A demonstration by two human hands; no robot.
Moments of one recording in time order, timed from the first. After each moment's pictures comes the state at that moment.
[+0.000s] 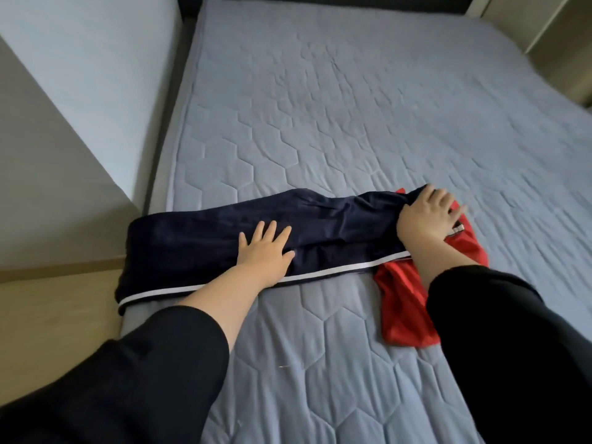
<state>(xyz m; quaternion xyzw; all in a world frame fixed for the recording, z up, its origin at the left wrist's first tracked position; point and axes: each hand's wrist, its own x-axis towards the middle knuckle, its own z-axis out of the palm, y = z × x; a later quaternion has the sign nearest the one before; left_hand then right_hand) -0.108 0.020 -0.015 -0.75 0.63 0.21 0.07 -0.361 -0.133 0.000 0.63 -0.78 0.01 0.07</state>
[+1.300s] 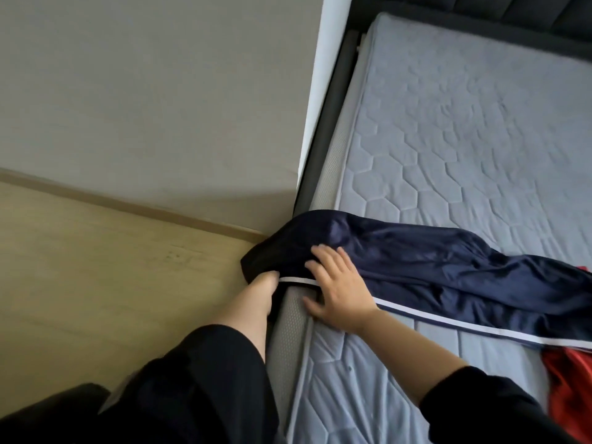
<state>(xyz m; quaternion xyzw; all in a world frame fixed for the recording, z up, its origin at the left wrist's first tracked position) 0.107 0.165 -0.095 -0.70 -0.11 0.57 -0.41 -0.044 0.086 -0.056 0.98 -0.15 0.13 -0.03</state>
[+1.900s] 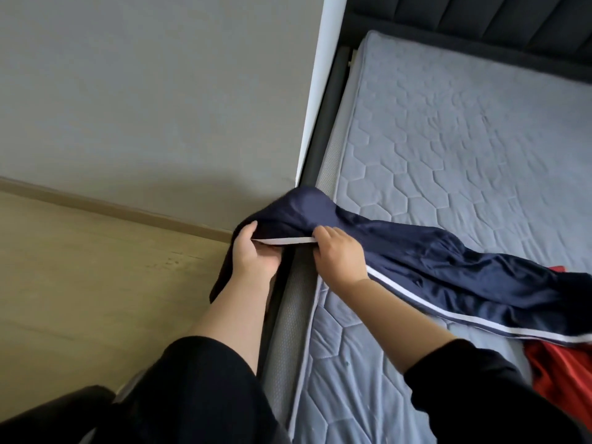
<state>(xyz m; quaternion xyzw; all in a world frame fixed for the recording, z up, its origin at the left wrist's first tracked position) 0.113 0.159 0.022 -0.35 -0.24 0.43 -0.80 -0.004 0.083 0.018 0.95 -0.26 0.17 -0.01</state>
